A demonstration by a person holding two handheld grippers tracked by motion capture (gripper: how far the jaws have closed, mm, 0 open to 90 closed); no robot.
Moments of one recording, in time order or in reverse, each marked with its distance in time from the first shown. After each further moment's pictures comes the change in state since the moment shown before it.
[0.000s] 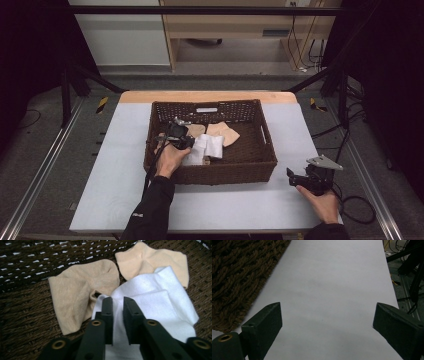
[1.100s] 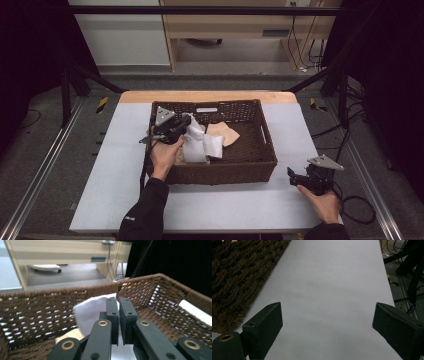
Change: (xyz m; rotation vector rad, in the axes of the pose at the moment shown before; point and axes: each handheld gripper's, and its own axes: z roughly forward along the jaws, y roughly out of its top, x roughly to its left) left arm 0.007 0.013 -0.054 -0.492 -0.090 -0.063; right arm -0.001 0.001 -0.001 -0.008 -0.012 0.003
